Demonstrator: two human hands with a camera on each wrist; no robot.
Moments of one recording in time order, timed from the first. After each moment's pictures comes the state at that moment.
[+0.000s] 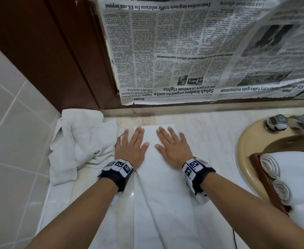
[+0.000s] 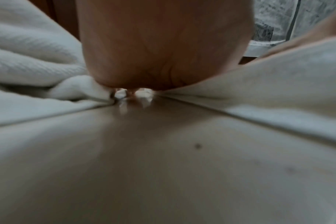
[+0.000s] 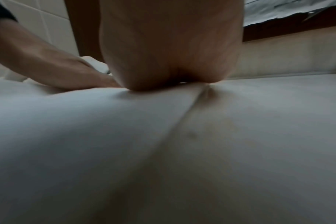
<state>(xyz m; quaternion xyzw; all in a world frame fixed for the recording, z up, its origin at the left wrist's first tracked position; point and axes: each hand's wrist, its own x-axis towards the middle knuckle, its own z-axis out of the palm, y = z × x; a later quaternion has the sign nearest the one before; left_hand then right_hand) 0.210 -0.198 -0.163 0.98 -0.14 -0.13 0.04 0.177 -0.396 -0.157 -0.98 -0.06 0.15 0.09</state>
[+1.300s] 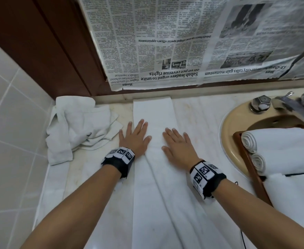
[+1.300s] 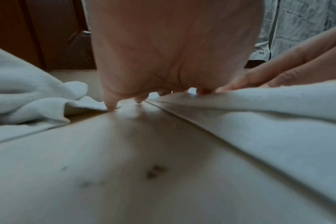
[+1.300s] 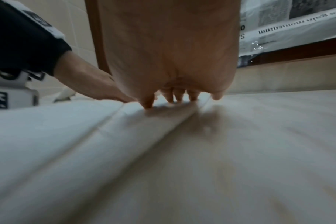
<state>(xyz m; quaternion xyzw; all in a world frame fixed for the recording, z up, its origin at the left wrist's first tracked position) 0.169 -0.235 -0.139 0.96 -0.16 -0.23 0.09 0.089 -0.428 -0.135 -0.98 -0.05 0.15 0.12</state>
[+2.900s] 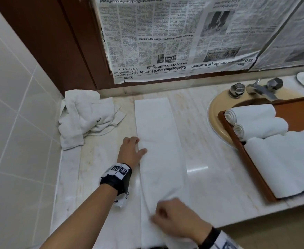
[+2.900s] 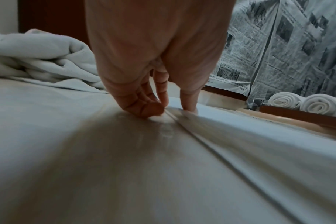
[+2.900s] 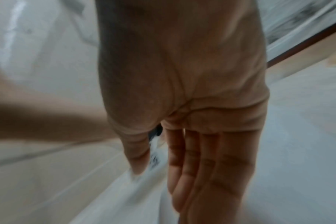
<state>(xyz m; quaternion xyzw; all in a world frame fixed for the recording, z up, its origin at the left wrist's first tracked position) 0.055 -0.174 -0.135 0.93 -0.08 -0.15 0.34 -0.151 -0.305 -0.069 -0.89 0.01 0.31 0.33</state>
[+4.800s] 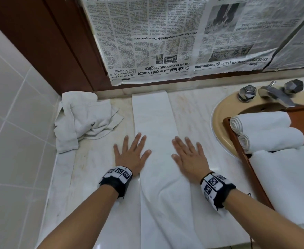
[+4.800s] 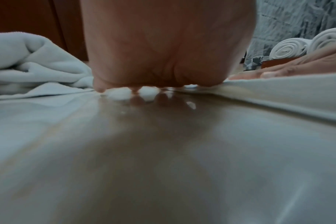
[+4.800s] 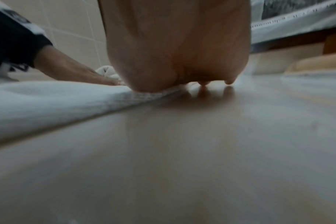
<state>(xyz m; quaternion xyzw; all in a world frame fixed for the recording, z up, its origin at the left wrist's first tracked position) 0.061 -0.205 -0.147 0.96 -0.14 -0.23 0.08 -0.016 -0.446 -0.153 -0.98 0.01 0.15 0.09</state>
